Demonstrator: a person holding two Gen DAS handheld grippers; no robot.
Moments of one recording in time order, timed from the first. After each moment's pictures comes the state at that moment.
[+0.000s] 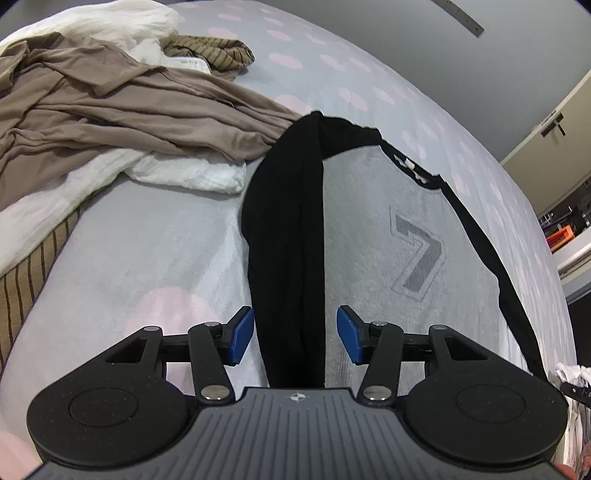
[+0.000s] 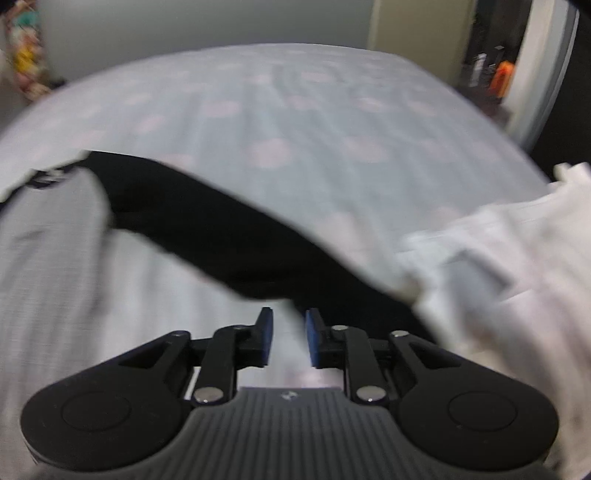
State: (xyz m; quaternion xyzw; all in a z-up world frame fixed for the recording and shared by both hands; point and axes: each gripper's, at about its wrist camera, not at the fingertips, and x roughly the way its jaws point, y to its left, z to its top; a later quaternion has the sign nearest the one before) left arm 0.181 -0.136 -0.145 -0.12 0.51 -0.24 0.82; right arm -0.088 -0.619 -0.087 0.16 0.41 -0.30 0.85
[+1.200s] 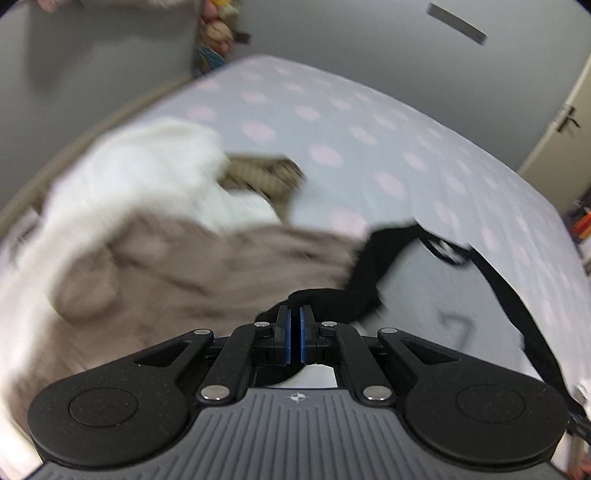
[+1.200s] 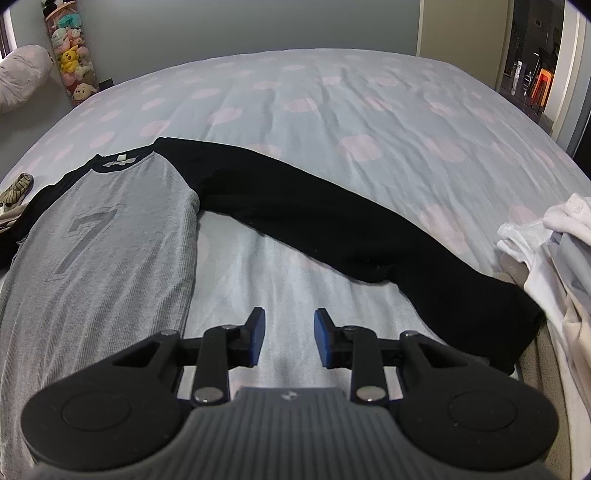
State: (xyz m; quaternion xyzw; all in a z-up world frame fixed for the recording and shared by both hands) left arm 0.294 -0.053 -0.015 -0.04 0.46 -0.18 0.87; right arm -0.064 -0.573 -0.108 0.15 0.40 -0.25 0.86
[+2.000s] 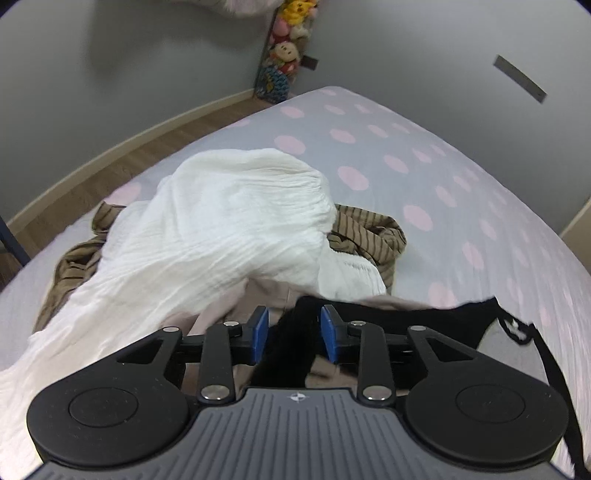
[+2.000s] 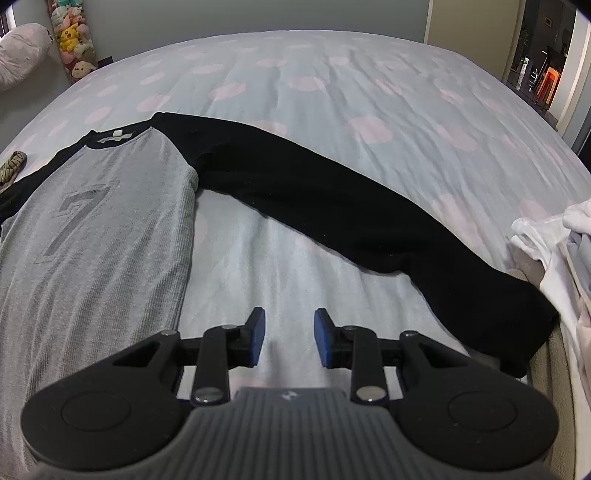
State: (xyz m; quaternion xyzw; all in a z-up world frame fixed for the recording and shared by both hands) left arm 0.348 0.028 -0.050 -0.09 0.44 -0.14 0.88; right arm -0.049 -0.572 -0.120 0.14 0.43 -0.25 0.85
